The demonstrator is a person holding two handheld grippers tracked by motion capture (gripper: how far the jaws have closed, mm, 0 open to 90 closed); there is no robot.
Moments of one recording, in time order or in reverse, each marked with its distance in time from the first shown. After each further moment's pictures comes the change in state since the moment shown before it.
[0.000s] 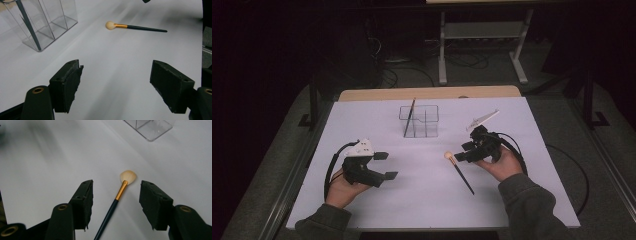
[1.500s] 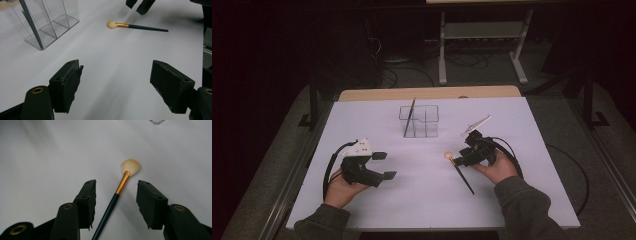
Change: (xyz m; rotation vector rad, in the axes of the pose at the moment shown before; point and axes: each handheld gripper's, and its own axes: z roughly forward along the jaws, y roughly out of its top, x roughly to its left) left arm 0.003 -0.002 -0.002 0.001 0.002 -0.003; right arm -0.001 -0.006 0.023 0.069 -0.008 0.009
